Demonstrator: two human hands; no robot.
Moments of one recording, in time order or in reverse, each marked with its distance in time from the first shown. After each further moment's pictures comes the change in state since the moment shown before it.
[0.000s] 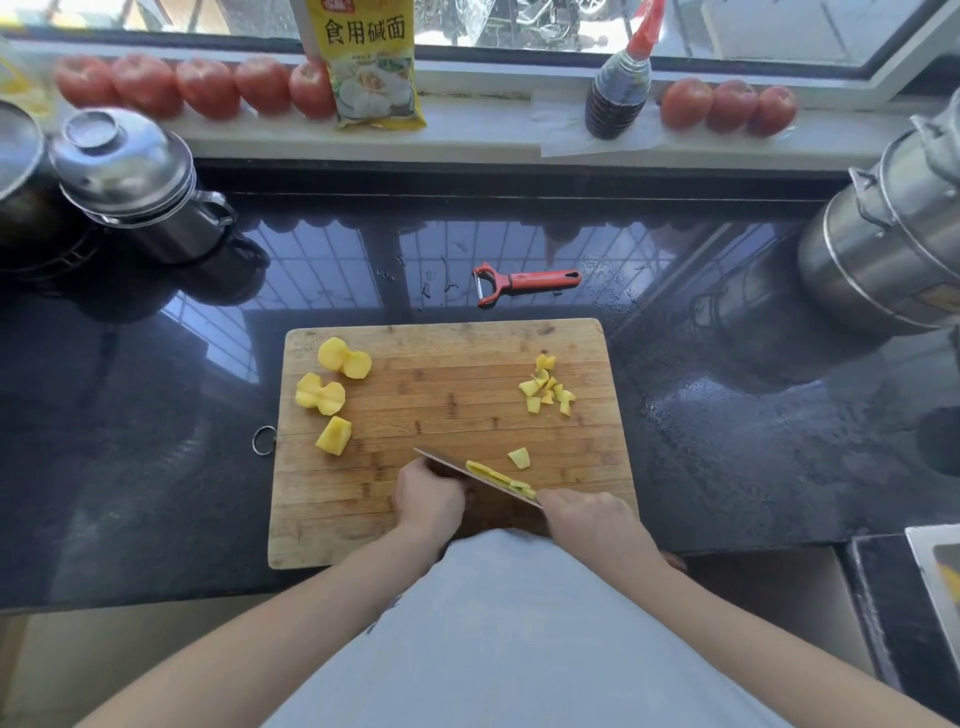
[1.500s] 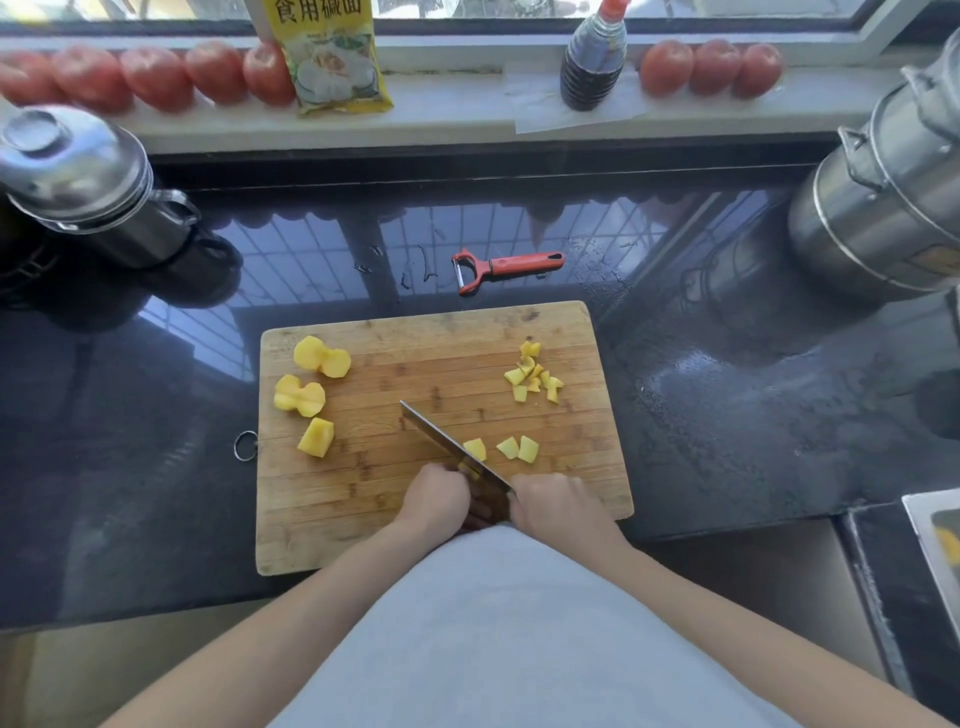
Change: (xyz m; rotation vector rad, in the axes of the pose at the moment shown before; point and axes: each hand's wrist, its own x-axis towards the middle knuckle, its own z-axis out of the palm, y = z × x) left_hand -0.014 0.024 0.011 0.054 -0.298 -0.193; right_hand 0.018 -0.025 -0.022 0.409 -0.212 0.257
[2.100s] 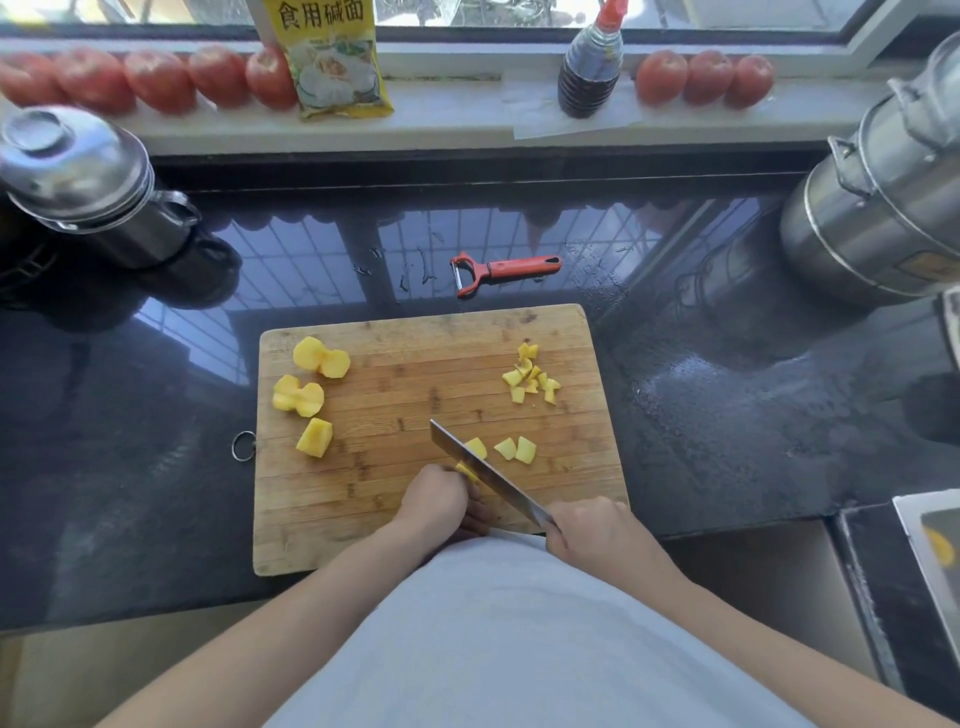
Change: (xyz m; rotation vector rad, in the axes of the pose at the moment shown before) left_hand 0.002 -0.004 -0.001 -0.051 -0.041 -0.020; right_hand -0.030 0.028 -0.007 -0.126 -0.085 0.006
